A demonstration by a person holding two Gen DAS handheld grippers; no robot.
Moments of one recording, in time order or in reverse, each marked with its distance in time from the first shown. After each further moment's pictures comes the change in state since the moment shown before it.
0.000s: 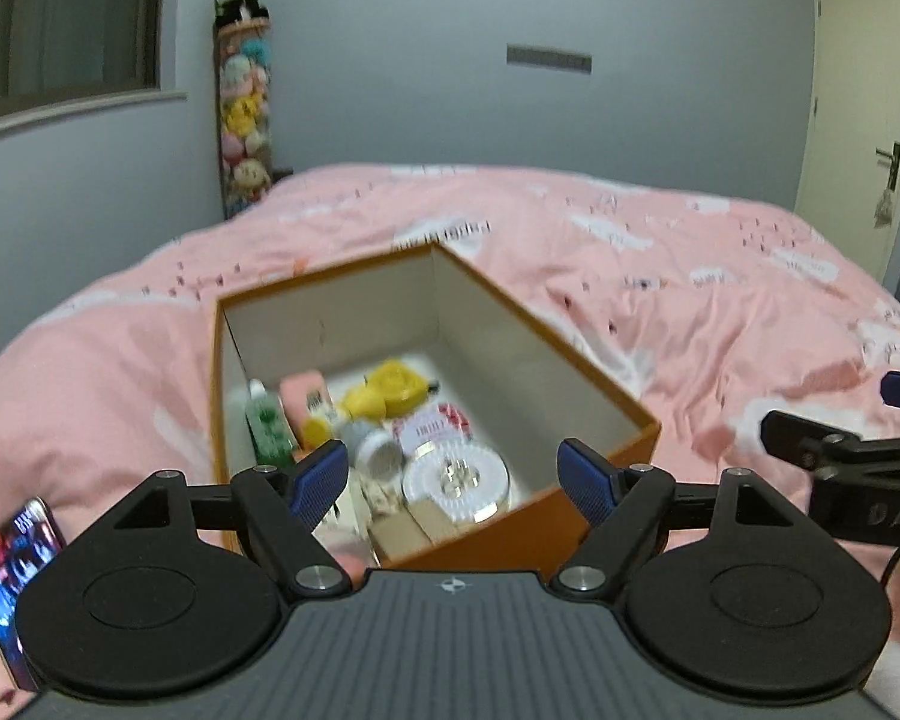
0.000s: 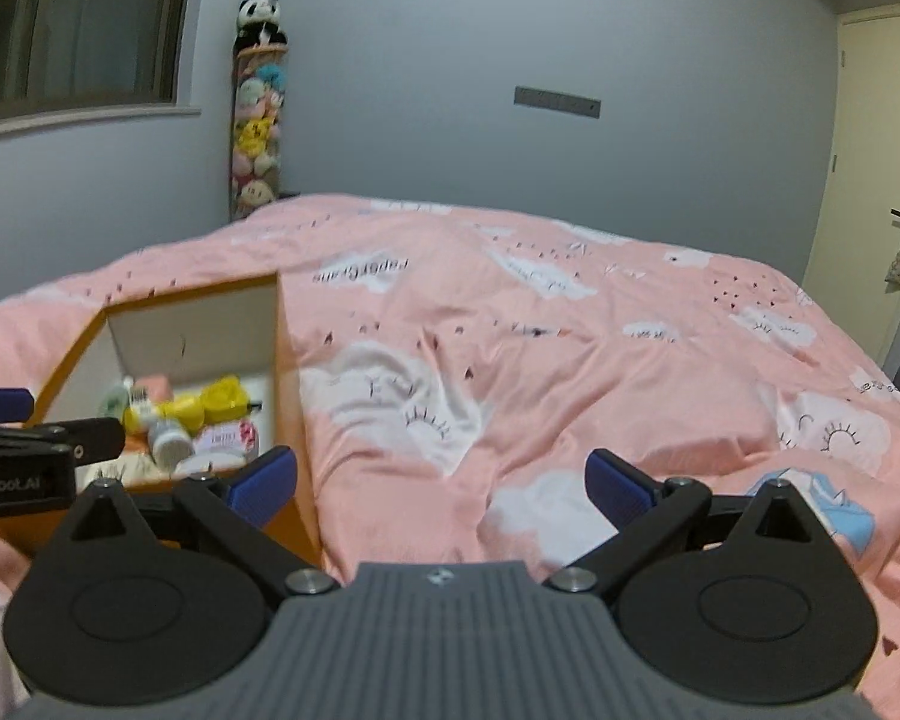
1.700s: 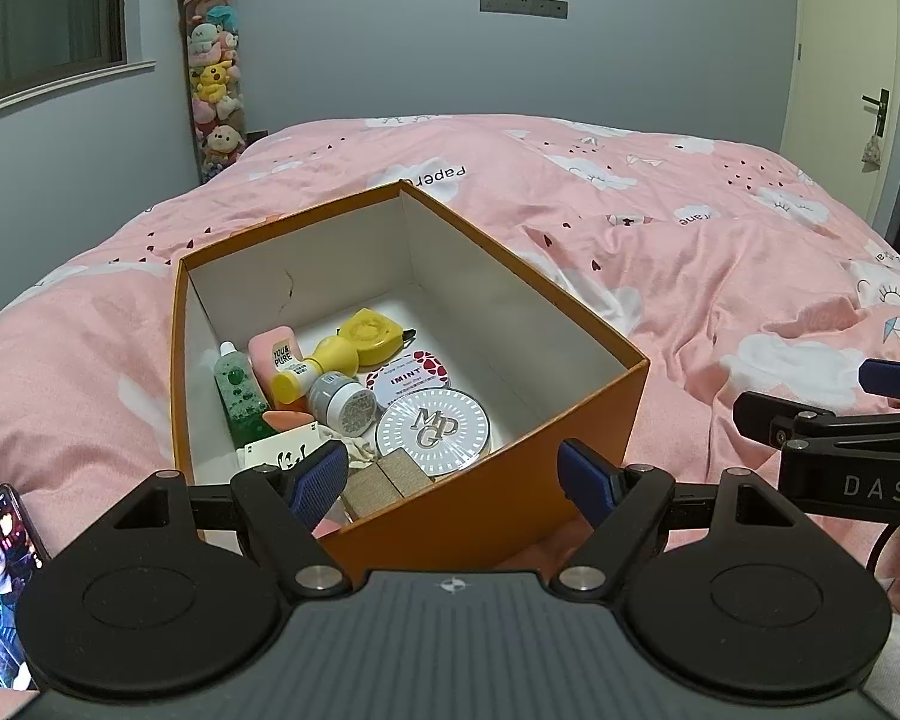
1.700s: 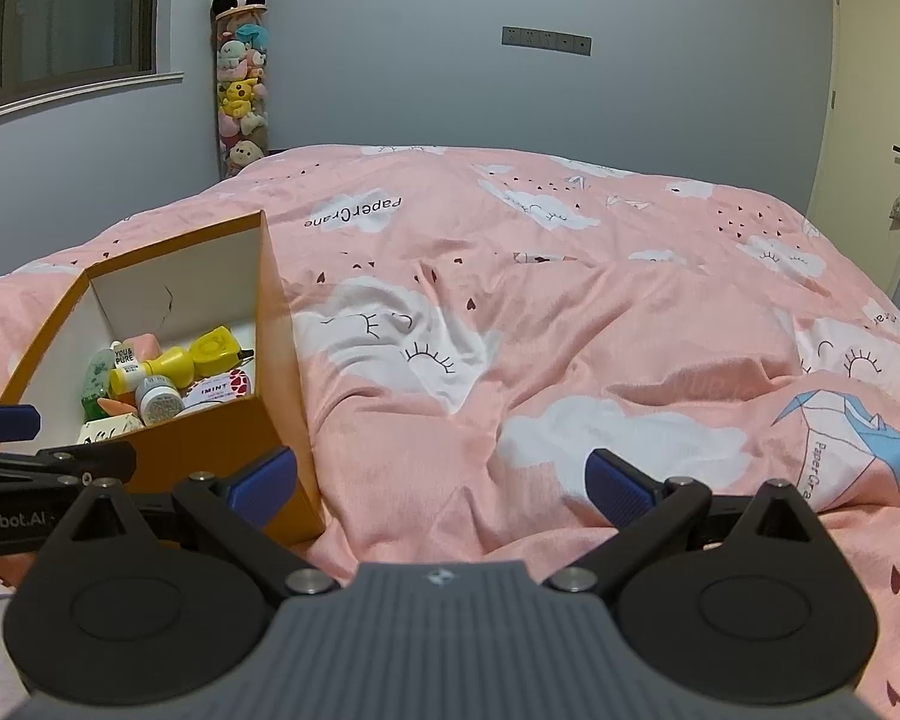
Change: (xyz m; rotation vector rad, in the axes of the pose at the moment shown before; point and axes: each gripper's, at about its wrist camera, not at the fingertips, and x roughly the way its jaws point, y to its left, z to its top) left arm 0.011 -0.015 -0.005 0.051 0.090 -0.006; right arm 0.025 -0.005 -0.017 0.065 0.100 0.008
